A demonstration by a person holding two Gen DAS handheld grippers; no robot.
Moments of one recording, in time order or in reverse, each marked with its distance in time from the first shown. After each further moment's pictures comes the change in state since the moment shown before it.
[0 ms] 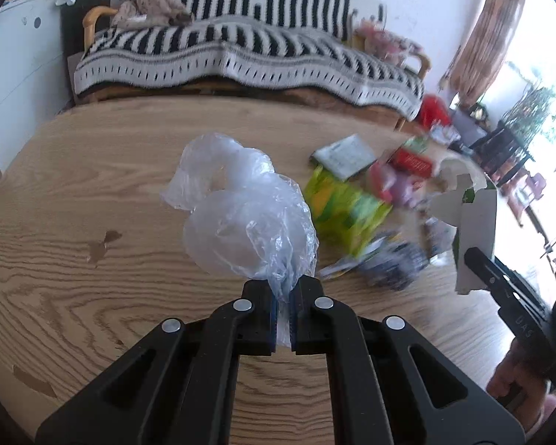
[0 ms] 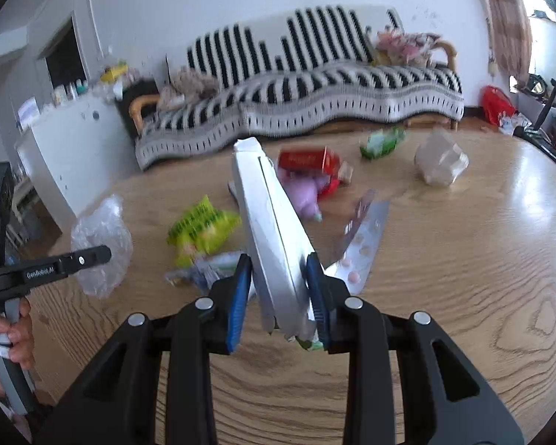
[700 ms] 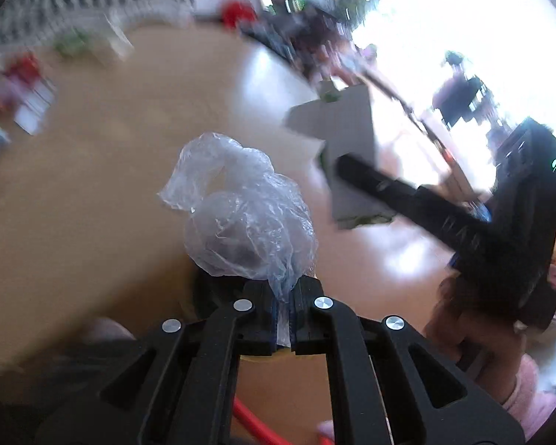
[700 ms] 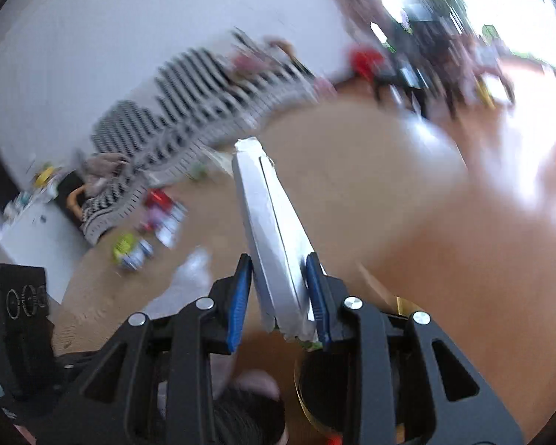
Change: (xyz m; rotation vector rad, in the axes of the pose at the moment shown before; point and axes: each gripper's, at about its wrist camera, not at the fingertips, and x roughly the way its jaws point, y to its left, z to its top) left arm -0.041 -0.327 -0.194 0.390 0.390 -0.577; right arm -0.274 -0.200 -0.143 0.528 0.064 -0.258
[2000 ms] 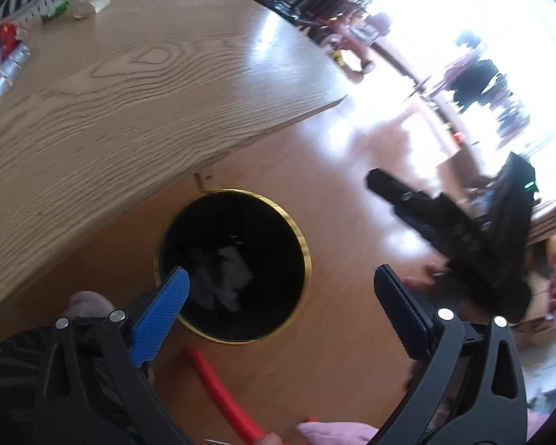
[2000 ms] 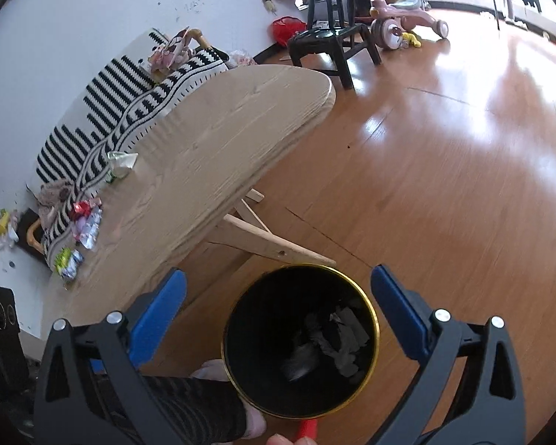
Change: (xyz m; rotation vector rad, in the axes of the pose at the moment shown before) left arm 0.051 -0.033 0.003 -0.037 0.068 0.028; right arm -0.002 -0.077 -0.001 0.146 -0.037 -0.121
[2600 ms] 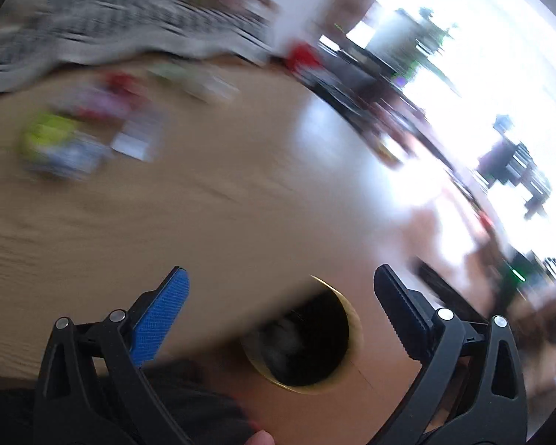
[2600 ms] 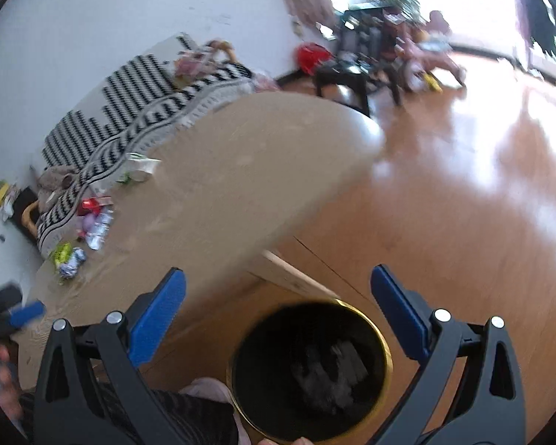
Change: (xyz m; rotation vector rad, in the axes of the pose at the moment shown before) left arm -0.140 0.113 0.016 -0.169 -0.342 0.205; right arm 0.006 0.084 0.015 -0.224 -0.112 0.012
